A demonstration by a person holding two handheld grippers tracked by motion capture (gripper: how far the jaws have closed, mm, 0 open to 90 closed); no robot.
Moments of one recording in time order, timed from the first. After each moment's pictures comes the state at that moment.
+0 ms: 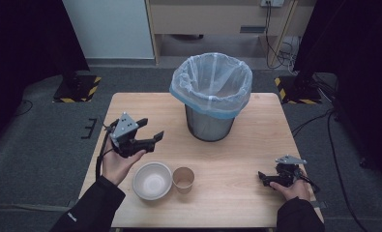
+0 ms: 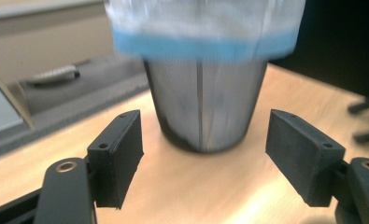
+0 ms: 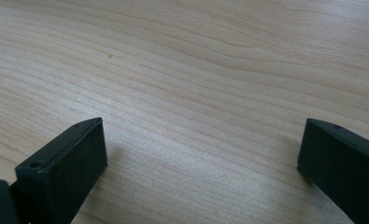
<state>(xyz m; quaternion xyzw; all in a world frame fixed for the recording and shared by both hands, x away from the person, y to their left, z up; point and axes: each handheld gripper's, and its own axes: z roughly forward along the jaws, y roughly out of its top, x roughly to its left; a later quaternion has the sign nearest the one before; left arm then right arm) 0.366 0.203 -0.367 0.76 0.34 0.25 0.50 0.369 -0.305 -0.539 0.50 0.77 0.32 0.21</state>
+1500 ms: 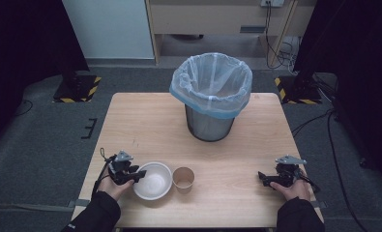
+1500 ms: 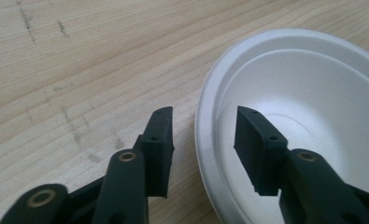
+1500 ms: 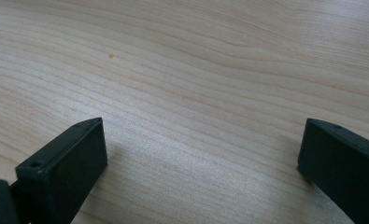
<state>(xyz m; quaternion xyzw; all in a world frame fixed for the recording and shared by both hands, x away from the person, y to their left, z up) 0.354 0.252 -0.500 0.81 0.47 0.10 0.33 0.369 -0.305 -0.539 0.50 0.77 0.32 0.21</state>
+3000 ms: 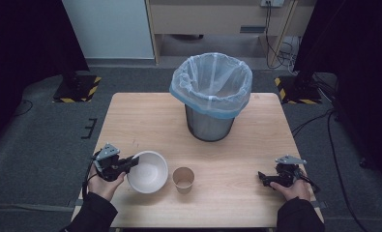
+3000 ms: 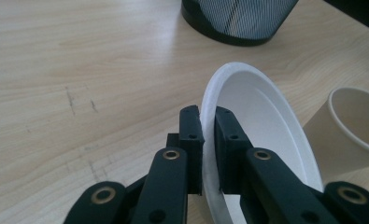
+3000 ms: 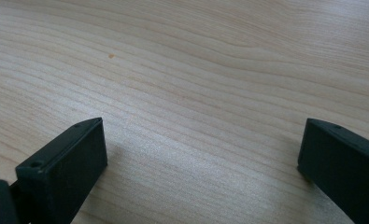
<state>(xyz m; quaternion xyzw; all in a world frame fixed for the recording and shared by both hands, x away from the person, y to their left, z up) 0.336 0.264 -0.446 0.75 0.47 0.16 0.44 0.369 -0.305 -0.539 0.50 0.78 0.32 0.21</state>
